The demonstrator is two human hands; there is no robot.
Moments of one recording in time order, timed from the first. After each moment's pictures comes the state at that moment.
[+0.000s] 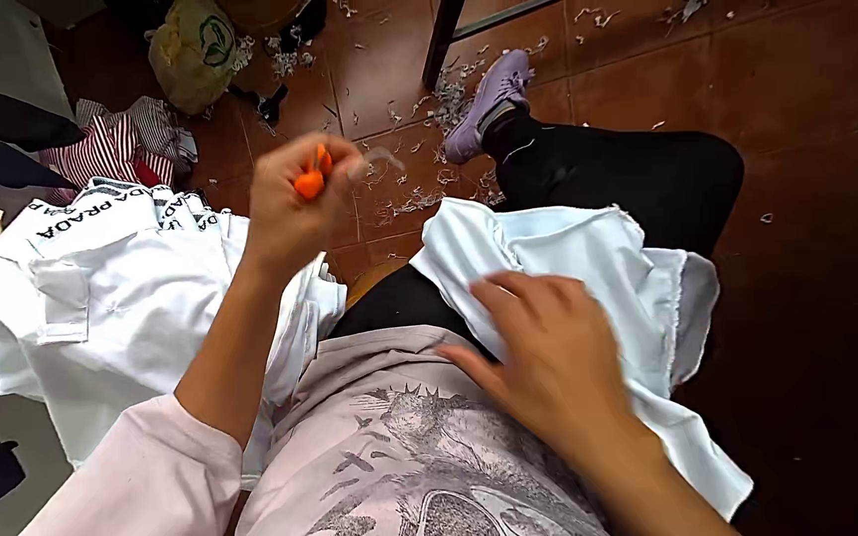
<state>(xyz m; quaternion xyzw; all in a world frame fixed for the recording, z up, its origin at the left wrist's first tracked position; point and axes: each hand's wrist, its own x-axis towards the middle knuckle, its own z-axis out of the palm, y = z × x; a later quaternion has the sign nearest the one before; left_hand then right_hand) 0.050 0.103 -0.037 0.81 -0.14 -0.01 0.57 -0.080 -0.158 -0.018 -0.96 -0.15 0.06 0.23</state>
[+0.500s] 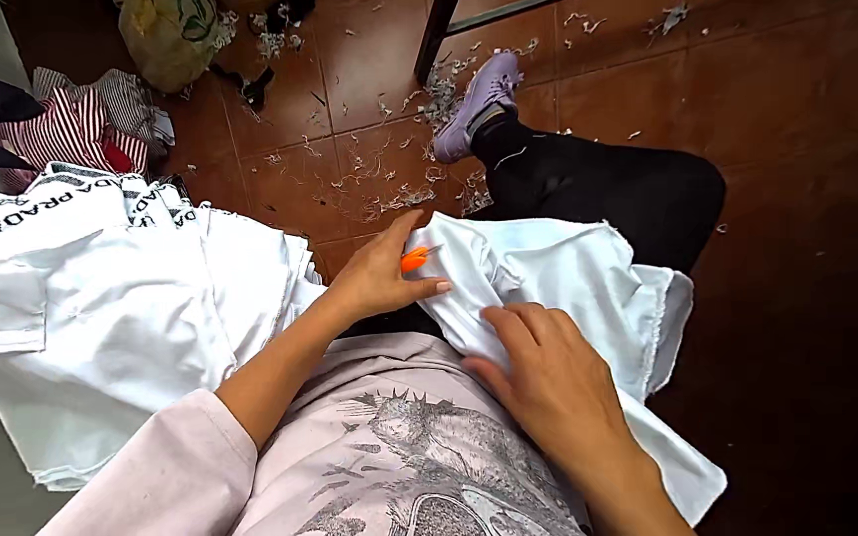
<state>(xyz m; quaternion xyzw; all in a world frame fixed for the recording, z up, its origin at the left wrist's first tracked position) 0.009 0.036 -0.102 0.79 -0.09 -0.31 0.52 -0.092 -0.181 -0.035 -0.96 -0.12 0.14 0.23</state>
